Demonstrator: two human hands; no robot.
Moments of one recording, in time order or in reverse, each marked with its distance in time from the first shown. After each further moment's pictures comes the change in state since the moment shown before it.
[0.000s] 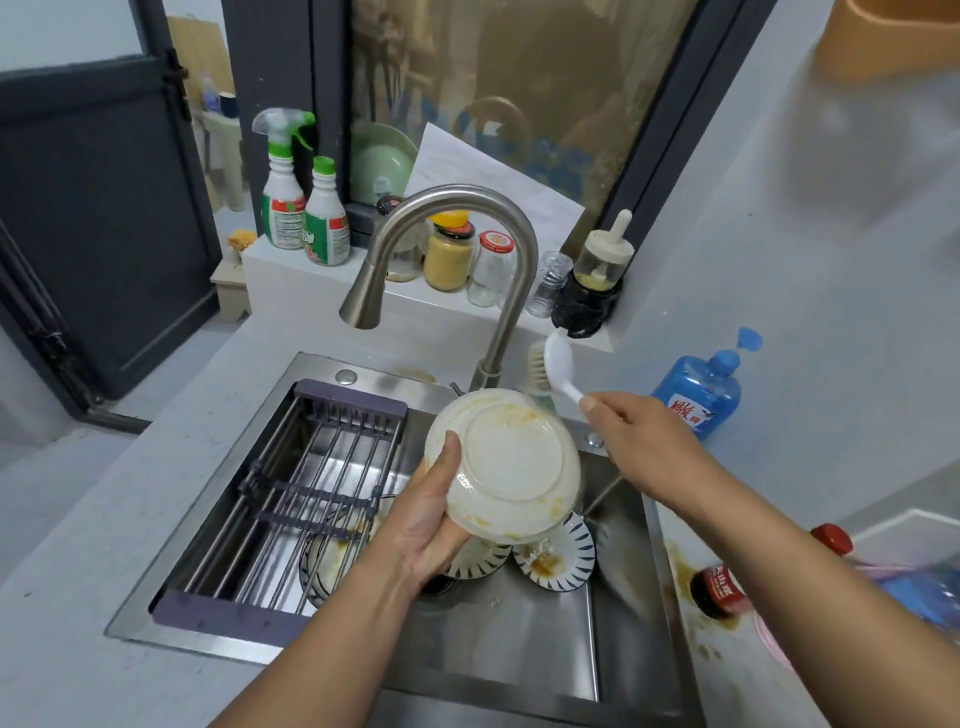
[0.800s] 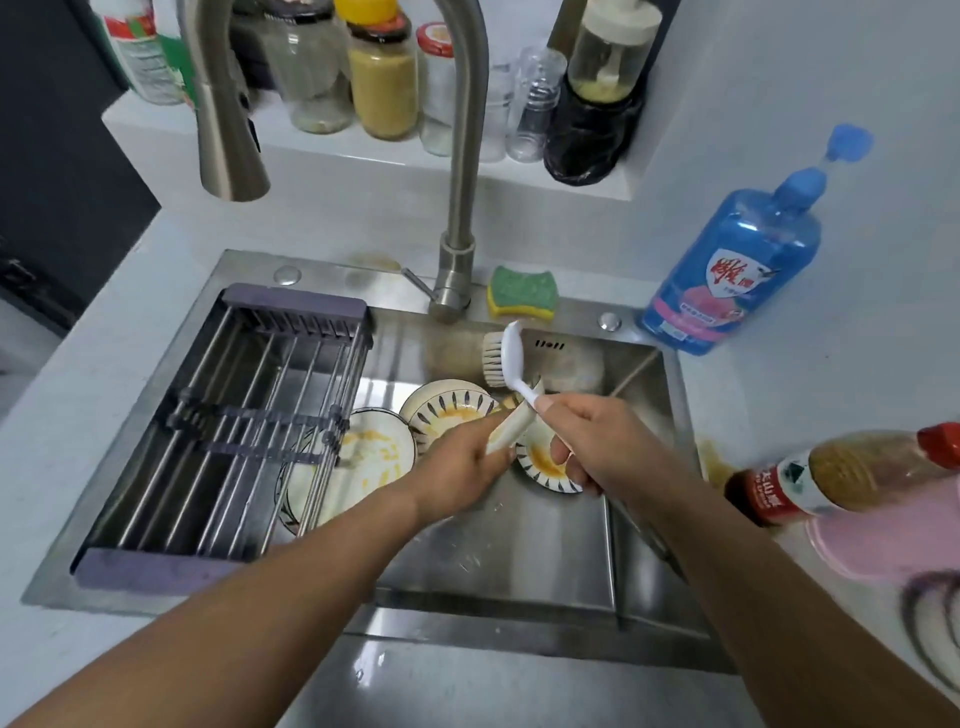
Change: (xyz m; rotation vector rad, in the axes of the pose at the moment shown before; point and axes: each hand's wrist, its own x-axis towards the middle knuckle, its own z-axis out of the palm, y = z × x) left_hand 0.075 -0.082 -0.071 1.570 -0.065 0.041; right_hand 0.018 0.116 0.101 0.551 -0.268 0.298
